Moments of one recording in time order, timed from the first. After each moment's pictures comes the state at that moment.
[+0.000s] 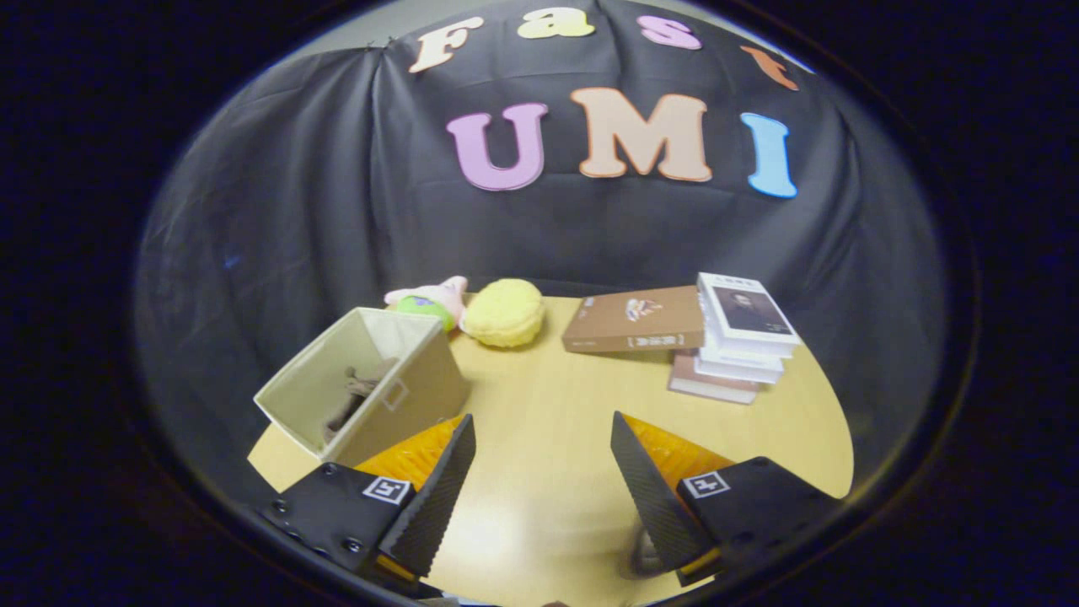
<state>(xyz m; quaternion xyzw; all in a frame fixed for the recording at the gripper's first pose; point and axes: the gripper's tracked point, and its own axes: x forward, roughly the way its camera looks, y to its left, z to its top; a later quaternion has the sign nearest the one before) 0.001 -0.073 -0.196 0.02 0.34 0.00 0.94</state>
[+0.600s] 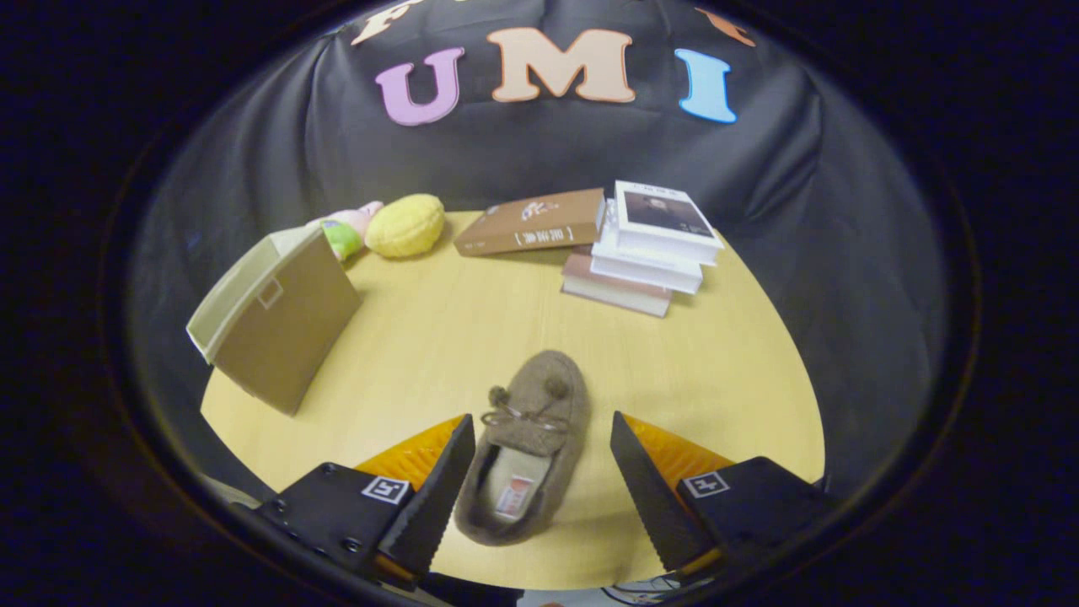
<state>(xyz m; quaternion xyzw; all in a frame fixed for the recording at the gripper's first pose) -0.075 -0.202 -0.295 0.00 0.46 -0.05 0.88</state>
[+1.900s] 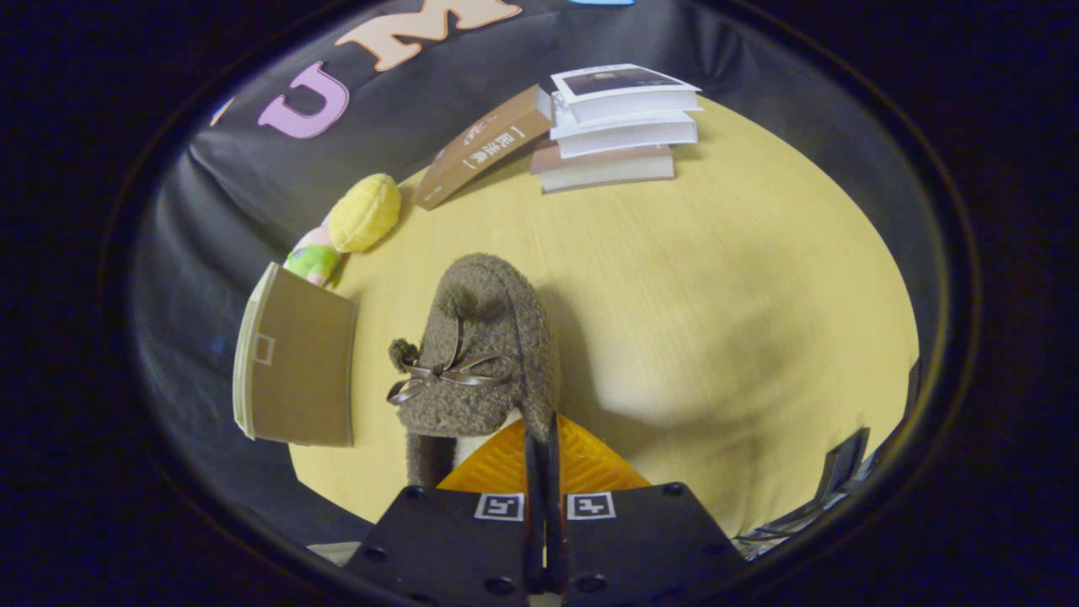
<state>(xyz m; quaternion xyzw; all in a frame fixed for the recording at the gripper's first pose) -0.083 -0.159 -0.327 0.23 0.56 -0.07 0.79</state>
